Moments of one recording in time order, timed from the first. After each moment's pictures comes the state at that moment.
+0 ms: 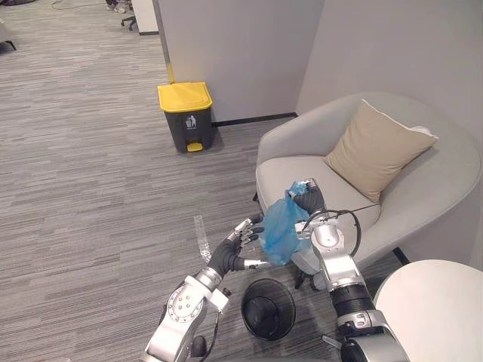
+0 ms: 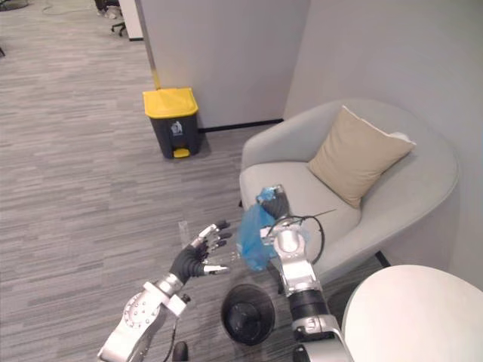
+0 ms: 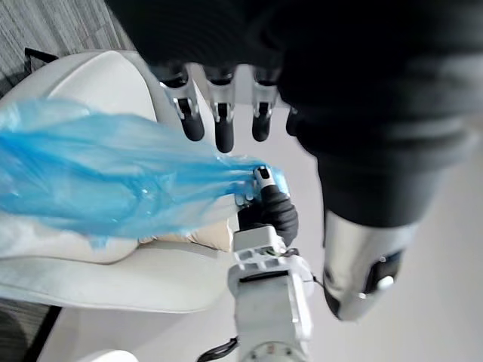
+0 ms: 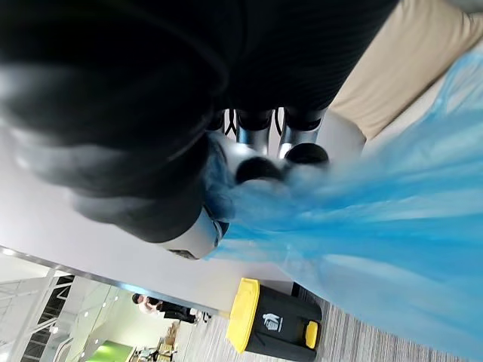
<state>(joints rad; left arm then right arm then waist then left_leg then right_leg) 0.17 0.18 -0.34 -0.12 -0.11 -0.14 -0.24 -0.35 -0.05 0.01 0.29 -0.23 0.03 -0.05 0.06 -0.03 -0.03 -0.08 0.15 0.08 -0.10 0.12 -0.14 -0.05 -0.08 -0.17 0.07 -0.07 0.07</state>
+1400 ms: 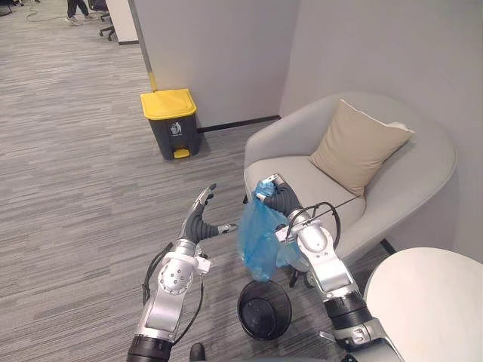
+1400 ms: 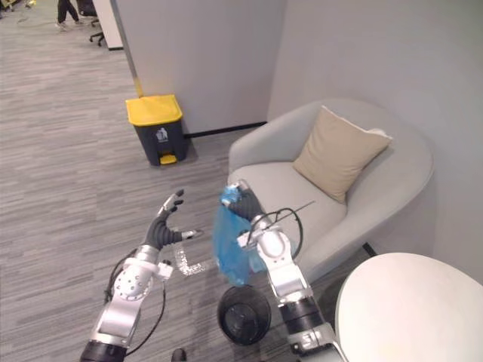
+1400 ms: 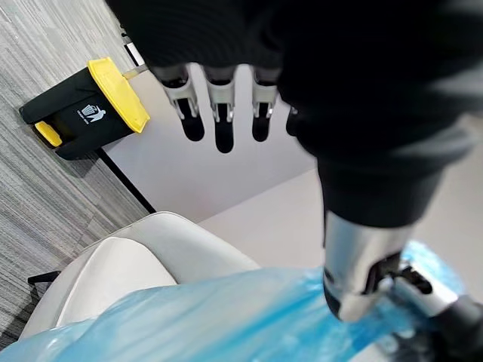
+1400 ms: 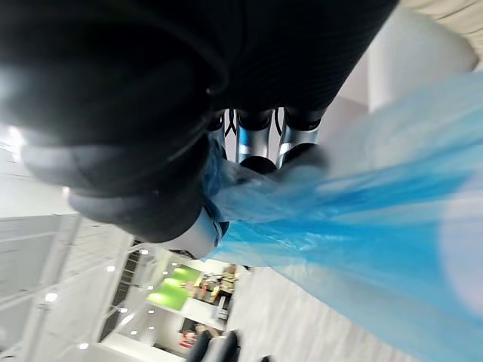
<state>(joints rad) 0.02 0.12 -0.10 -0.04 0.36 -0.12 -0.01 -0.27 -0.04 0.22 0.00 -0.21 0.01 0.10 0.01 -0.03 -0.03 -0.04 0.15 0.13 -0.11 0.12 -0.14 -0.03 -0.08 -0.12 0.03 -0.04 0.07</state>
